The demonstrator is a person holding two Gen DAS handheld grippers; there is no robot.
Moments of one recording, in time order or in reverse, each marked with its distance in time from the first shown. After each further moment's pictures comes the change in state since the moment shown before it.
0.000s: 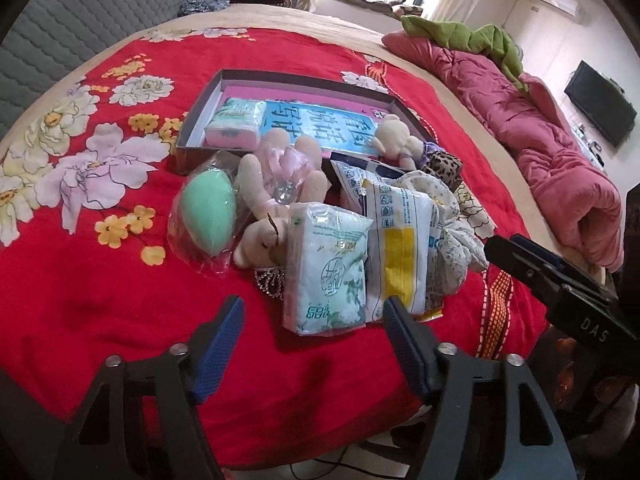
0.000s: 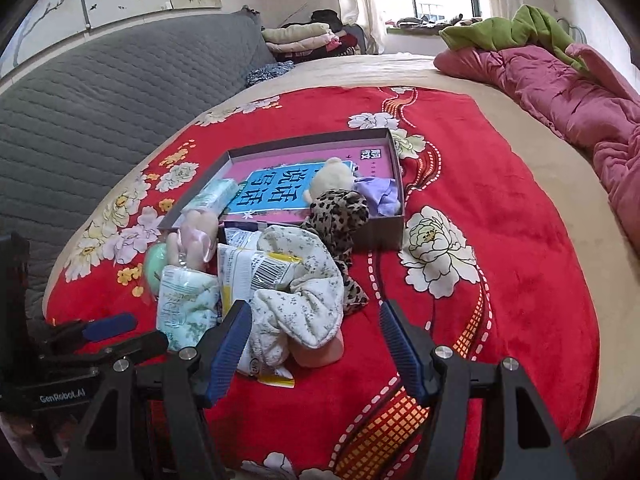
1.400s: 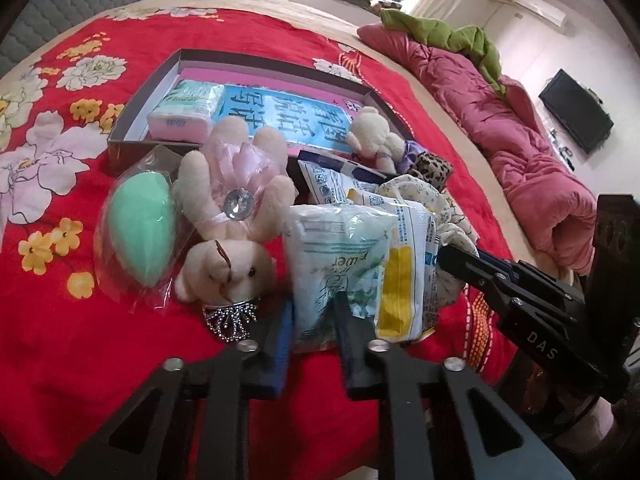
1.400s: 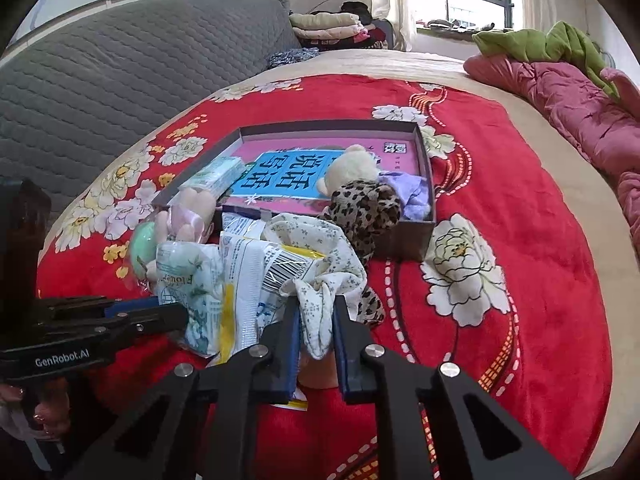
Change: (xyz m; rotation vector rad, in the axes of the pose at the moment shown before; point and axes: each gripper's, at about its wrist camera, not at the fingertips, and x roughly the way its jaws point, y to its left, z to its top) left arm 0.045 0.001 0.022 -0.018 0.042 -0.171; right arm 0.037 0.006 0.006 -0.109 0.032 0.018
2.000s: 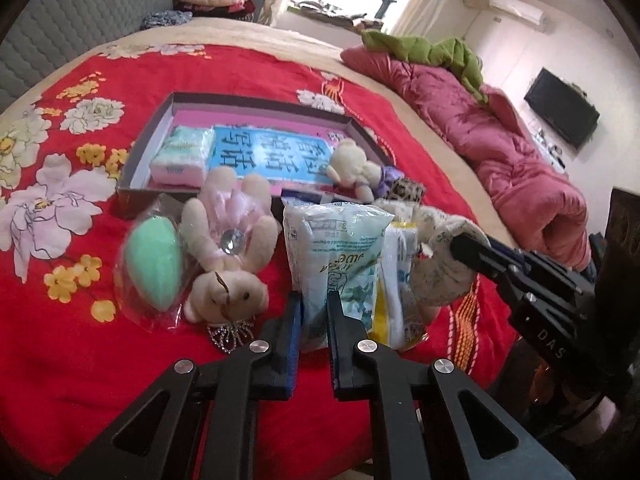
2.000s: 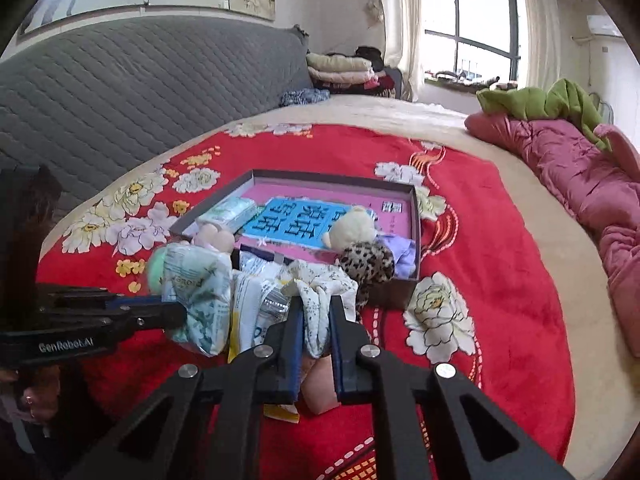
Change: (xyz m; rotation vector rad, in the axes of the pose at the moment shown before) left arm -0.032 -0.015 0.002 0.070 -0.100 0.002; right arm -0.042 0.018 0.006 -0.117 -0.172 -0.051
